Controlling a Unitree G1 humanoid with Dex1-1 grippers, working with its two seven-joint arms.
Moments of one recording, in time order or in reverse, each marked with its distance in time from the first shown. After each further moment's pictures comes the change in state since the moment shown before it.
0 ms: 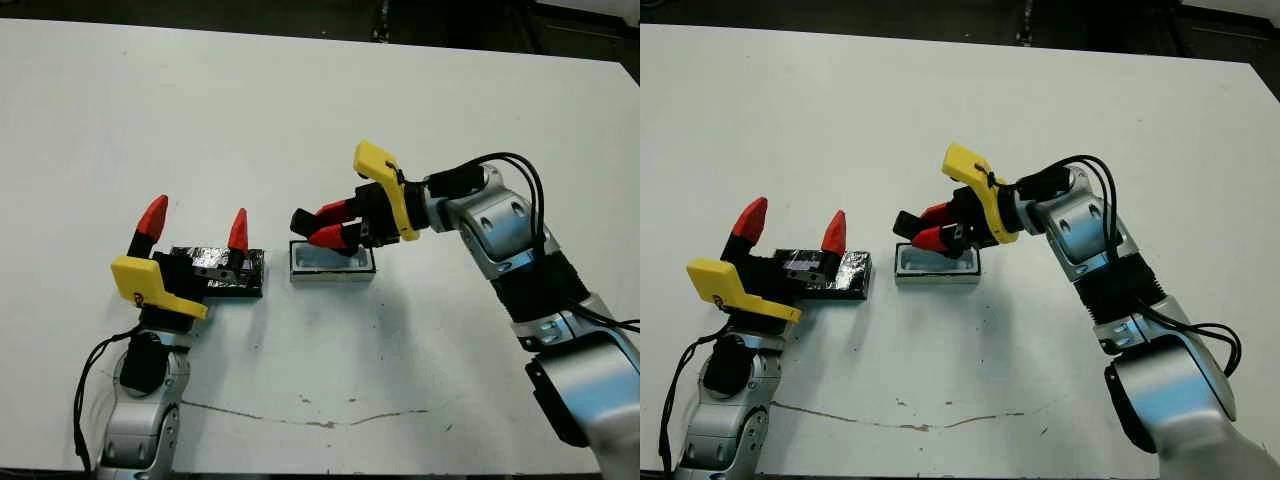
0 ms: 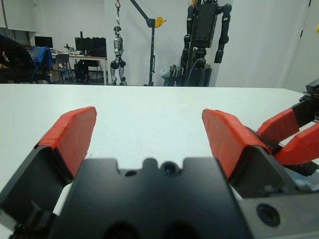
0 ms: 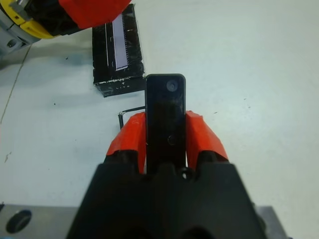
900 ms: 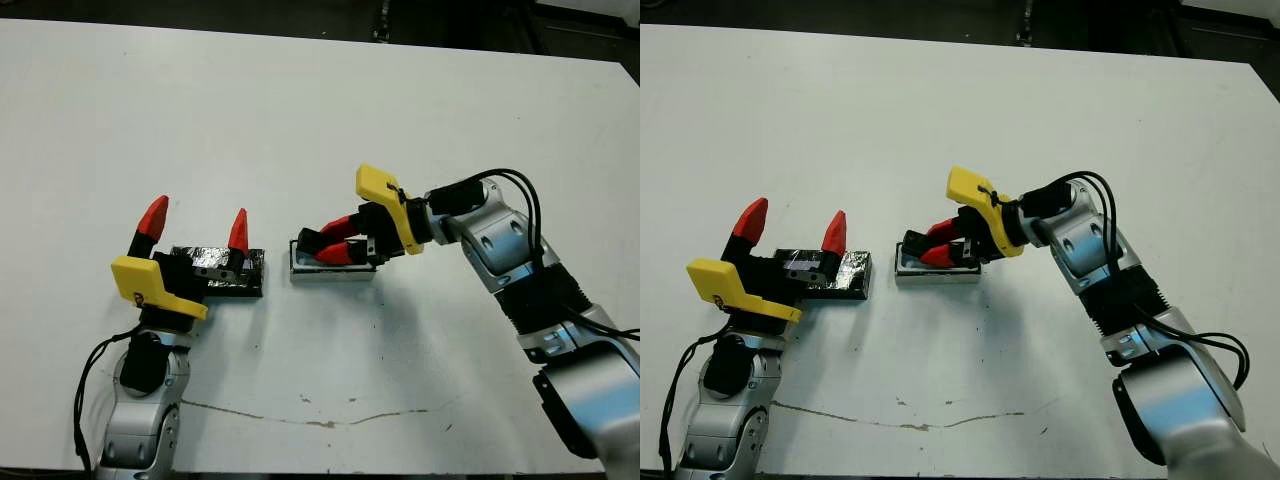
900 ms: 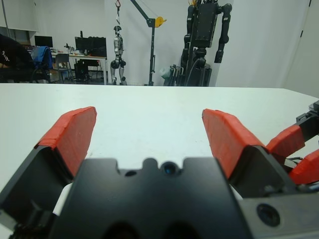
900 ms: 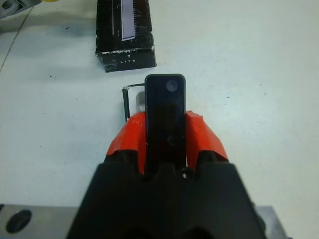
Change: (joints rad) left arm 0.001 0.000 -0.001 0.000 -0.002 0.003 0.000; right arm 0.046 -0.030 0.026 0.035 -0.032 -0.129 0.024
